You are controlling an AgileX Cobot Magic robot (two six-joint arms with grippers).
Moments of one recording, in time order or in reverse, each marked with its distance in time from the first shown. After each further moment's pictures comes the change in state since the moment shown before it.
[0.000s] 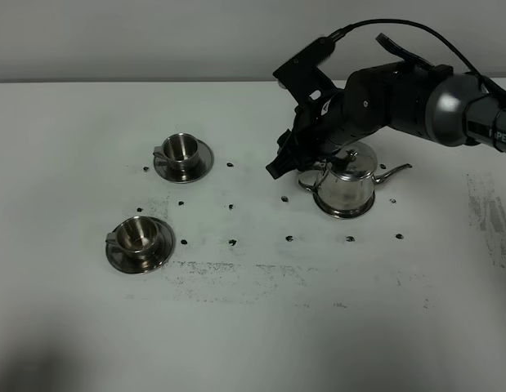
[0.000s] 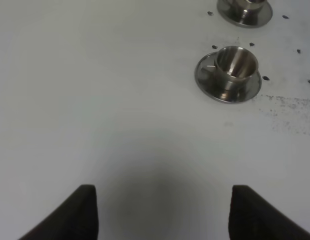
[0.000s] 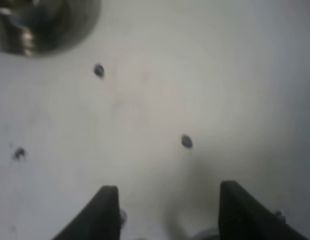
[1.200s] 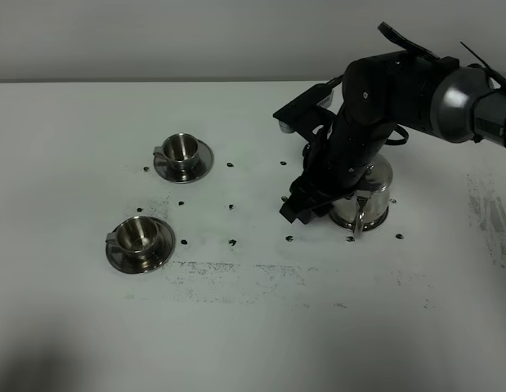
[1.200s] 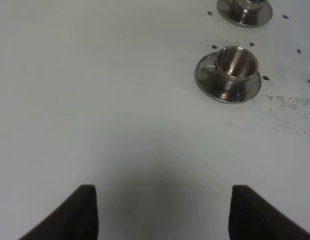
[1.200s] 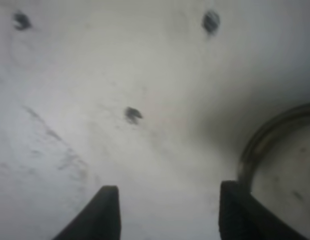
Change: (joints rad) left arm 0.000 0.000 0.001 0.000 0.000 0.000; right arm 0.033 -0.065 -0.005 0.030 0.454 0.027
